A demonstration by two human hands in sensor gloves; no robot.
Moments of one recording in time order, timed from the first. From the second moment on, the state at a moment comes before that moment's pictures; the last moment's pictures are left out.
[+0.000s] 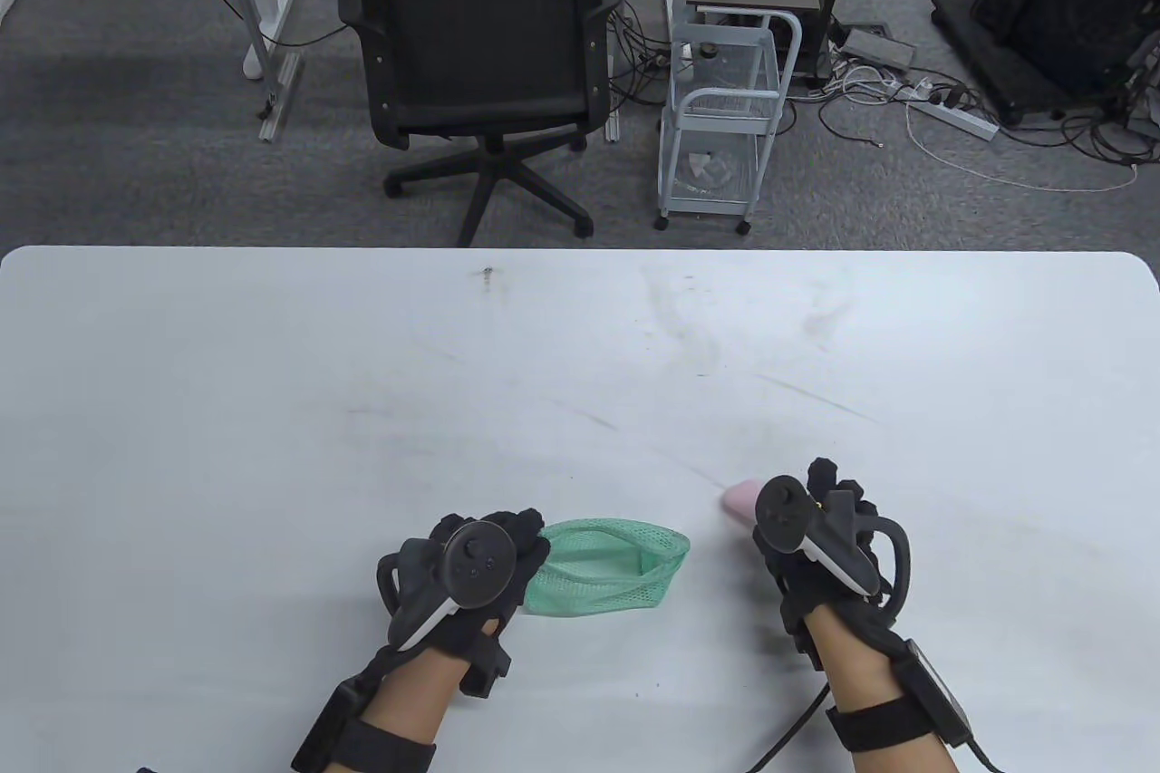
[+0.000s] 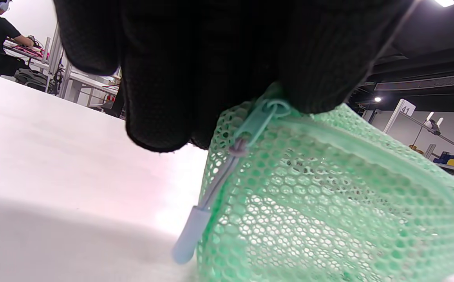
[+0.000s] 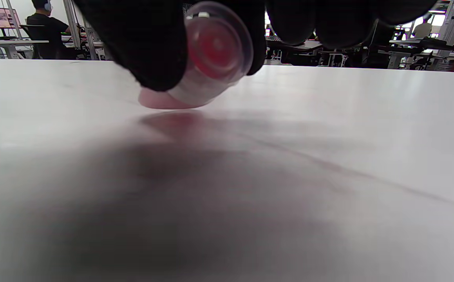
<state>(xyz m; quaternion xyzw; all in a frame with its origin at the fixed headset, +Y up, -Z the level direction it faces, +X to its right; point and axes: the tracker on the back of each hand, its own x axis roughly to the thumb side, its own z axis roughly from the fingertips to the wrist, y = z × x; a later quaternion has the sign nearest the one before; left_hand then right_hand) -0.135 -0.733 -0.260 0.03 -0.09 0.19 0.98 0.209 -0.759 -0.309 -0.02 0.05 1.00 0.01</state>
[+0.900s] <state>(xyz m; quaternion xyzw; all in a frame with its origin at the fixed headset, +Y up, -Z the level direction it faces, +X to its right) -0.135 -0.733 -0.261 0.02 -0.09 0.18 0.98 0.206 -0.777 -0.314 -0.02 0.09 1.00 0.02</state>
